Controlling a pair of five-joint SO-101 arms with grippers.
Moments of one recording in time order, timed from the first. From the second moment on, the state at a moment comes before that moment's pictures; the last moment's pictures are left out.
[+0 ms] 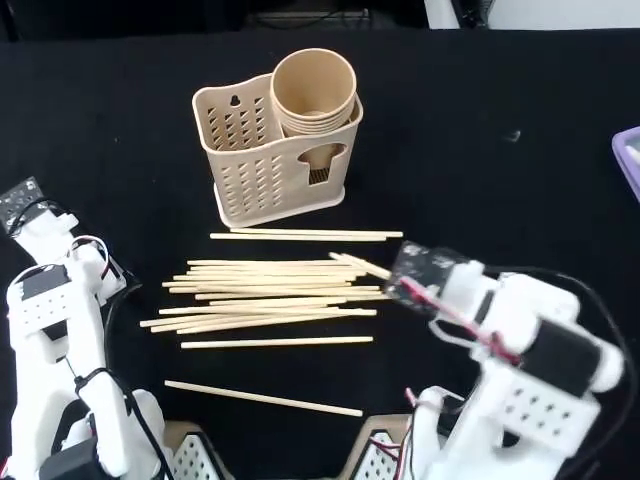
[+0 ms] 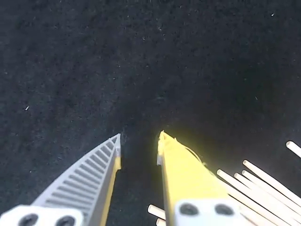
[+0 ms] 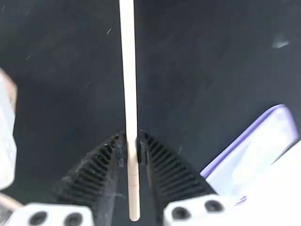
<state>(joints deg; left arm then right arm) -30.6 -34.4 58.7 44.6 9.5 25.4 -61.1 34.9 98.3 89.1</state>
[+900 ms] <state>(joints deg) -30.6 -34.4 58.7 44.6 10.0 -24.4 -36.8 23.2 41.8 8.5</state>
